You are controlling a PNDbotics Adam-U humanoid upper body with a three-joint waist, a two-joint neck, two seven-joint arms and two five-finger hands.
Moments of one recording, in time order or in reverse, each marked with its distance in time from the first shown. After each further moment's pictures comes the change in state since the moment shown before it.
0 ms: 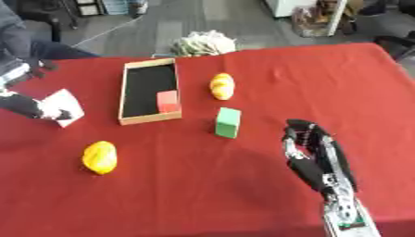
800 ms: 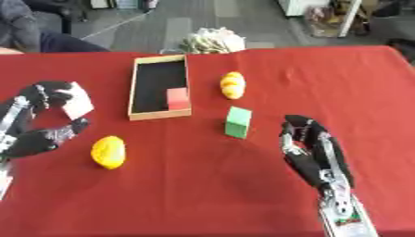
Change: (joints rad) left arm 0.344 -0.245 0.194 -0.433 0.273 -0.159 0.254; right arm -0.001 0.002 -0.016 -0.004 0.000 0.003 -0.016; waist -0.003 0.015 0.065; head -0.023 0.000
